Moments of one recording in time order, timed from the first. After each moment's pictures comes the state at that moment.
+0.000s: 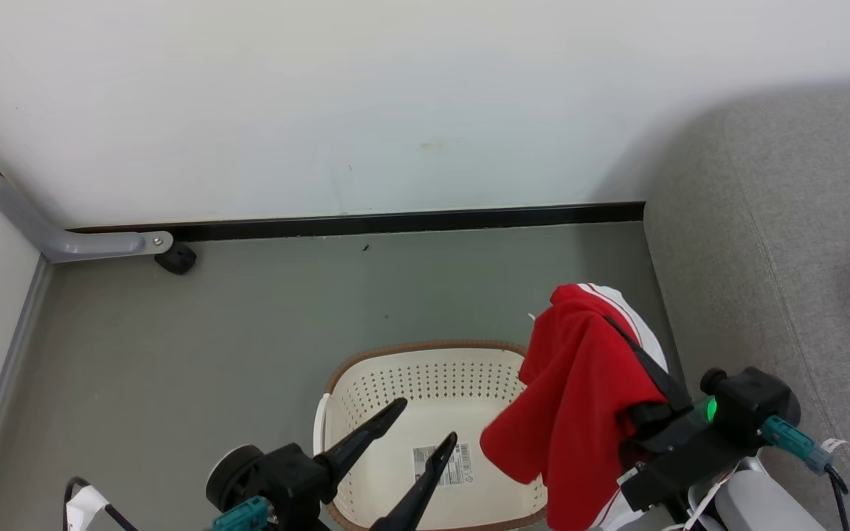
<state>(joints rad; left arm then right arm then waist) -0.15 0.39 -0.71 -0.12 -0.62 -0.07 0.00 -0.21 -0.17 0.43 0.24 0.34 0.12 -0.26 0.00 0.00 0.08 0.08</state>
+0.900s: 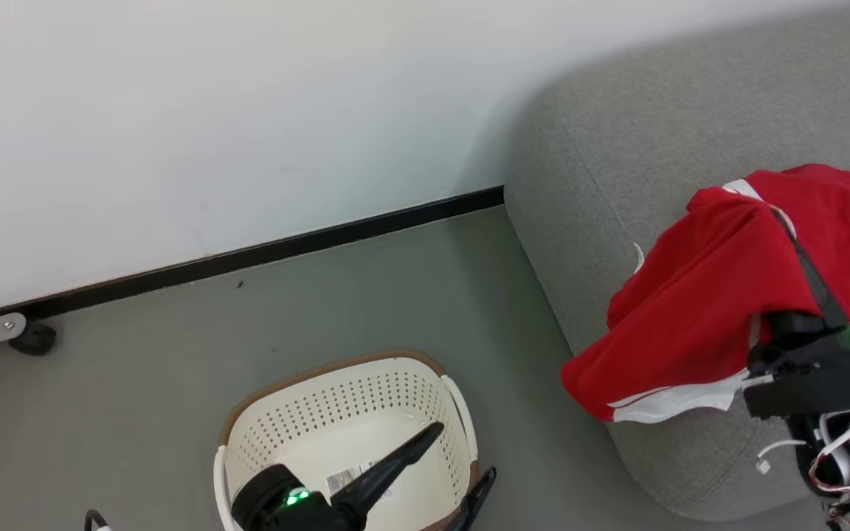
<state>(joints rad) -0.11 0.40 -0.77 -0.21 -0.54 -0.07 -0.08 -0.23 -0.29 0.19 0.07 0.42 0.07 -0.26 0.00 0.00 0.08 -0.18</state>
